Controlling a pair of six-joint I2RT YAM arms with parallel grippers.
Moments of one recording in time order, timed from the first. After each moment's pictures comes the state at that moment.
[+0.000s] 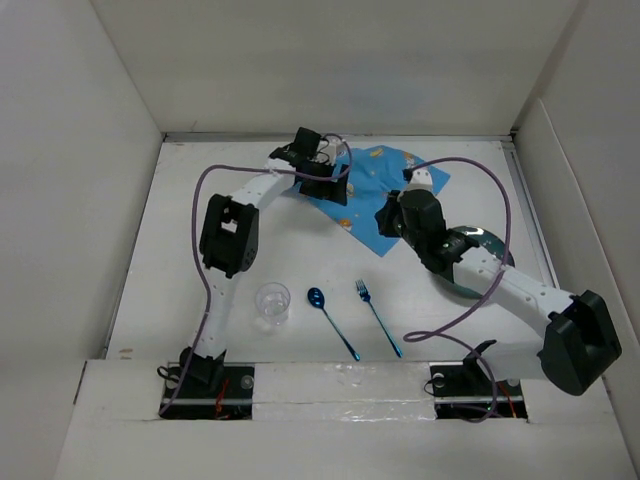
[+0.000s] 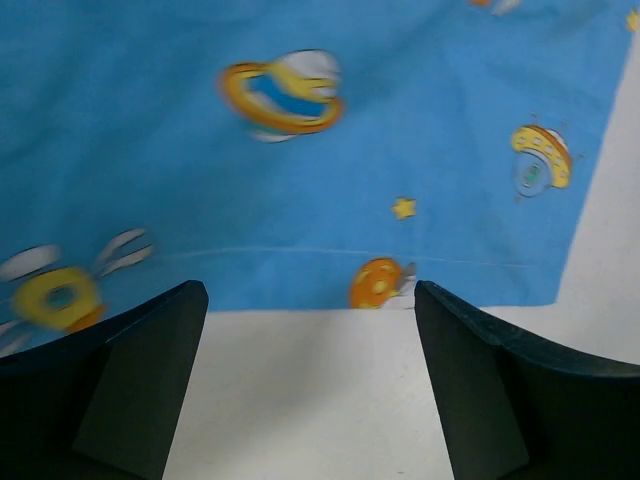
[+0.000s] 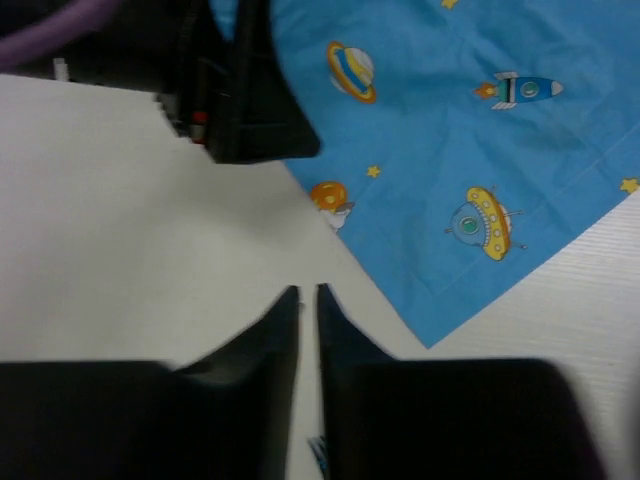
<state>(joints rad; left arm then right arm) -0.46 2.34 2.06 -0.66 0.43 -0.05 0.63 1.29 0.90 -0.01 0.26 0.50</state>
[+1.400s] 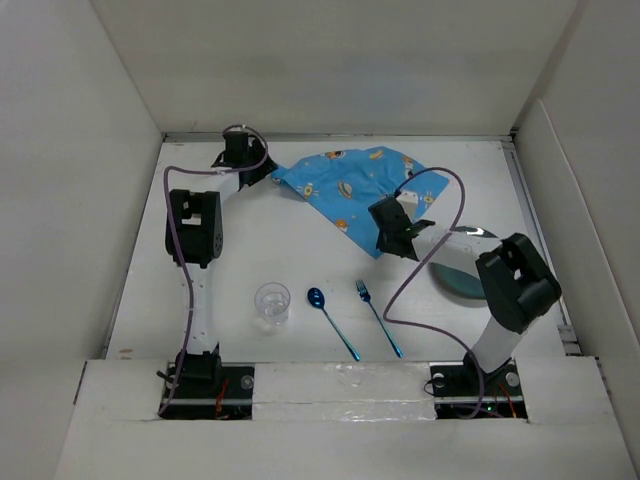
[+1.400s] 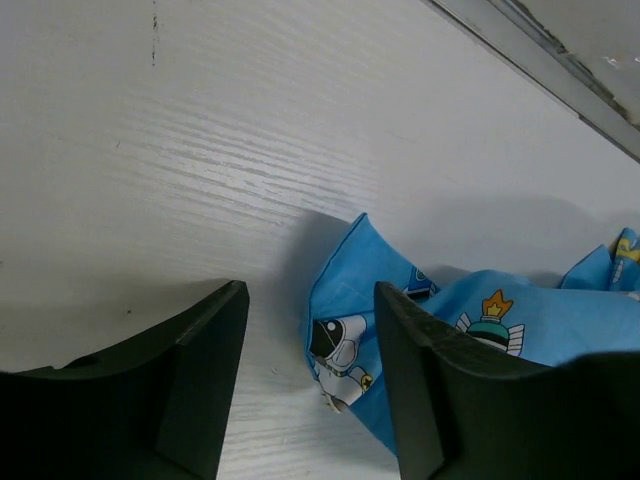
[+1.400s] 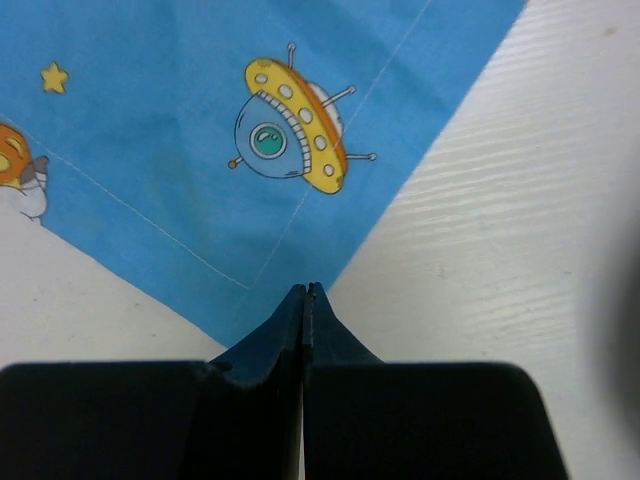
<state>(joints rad) -0.11 2.32 1.75 -0.09 0.14 -0.65 0.58 1.73 1.00 -0.24 0.46 0.70</state>
